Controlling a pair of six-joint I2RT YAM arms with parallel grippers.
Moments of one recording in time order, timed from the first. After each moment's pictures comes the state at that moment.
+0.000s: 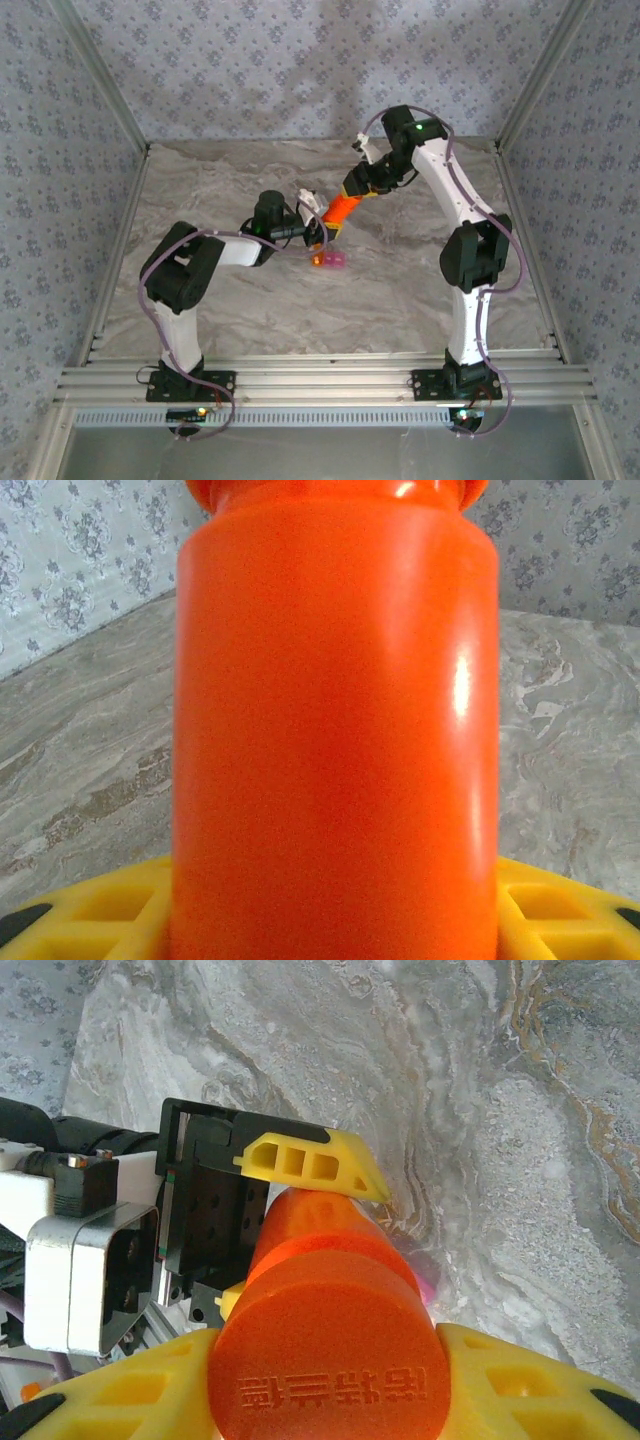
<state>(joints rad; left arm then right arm) -0.54 1.92 0.95 0.75 0.68 0.14 0.31 2.06 2.13 -1.33 -0.65 -0.09</state>
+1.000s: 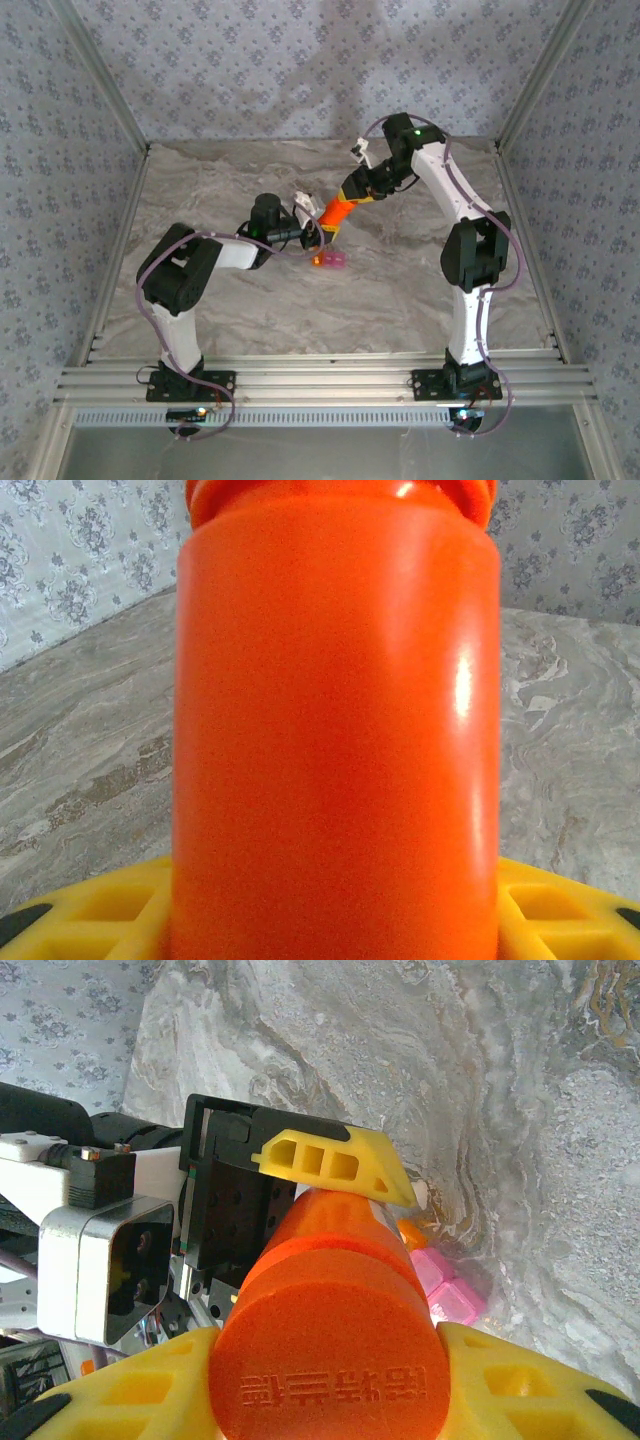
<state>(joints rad) -0.54 1.91 0.91 0.78 0.68 0.13 0.30 2.06 2.04 -1.28 -0.78 -0.09</state>
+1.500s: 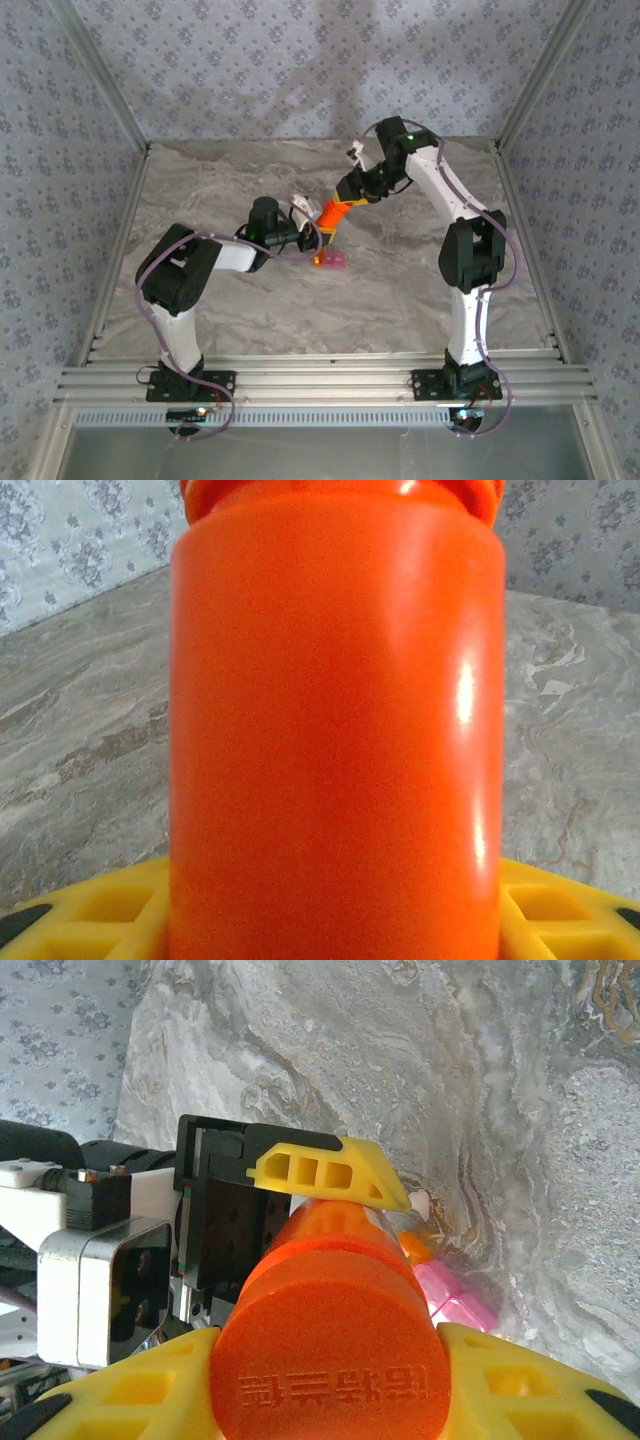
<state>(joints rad) -0.53 1.90 0.87 0.78 0.65 0.11 0.33 2.06 1.99 -1.18 -0.76 0.01</state>
